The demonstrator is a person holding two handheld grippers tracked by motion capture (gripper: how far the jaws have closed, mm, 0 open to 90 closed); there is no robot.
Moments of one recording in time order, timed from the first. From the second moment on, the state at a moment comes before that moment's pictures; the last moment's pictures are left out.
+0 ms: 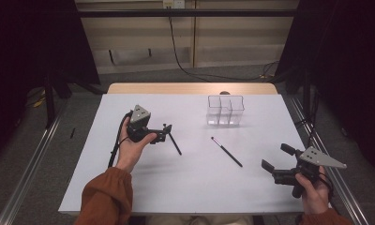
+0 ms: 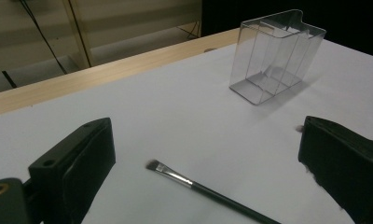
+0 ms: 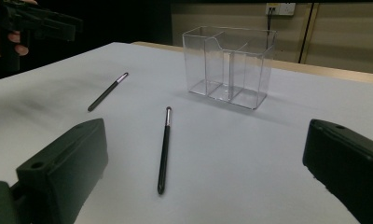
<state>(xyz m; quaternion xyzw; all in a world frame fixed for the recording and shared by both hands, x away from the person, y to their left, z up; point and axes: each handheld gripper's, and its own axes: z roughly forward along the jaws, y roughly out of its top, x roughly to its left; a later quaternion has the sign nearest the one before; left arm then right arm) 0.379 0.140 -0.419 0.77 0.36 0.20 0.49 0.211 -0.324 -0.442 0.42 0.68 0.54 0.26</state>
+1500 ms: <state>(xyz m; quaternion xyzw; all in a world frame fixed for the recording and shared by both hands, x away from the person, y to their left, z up) 0.418 0.098 -0.413 0.84 0.41 0.11 0.35 0.212 -0.323 -0.443 0.42 0.69 0.54 0.25</state>
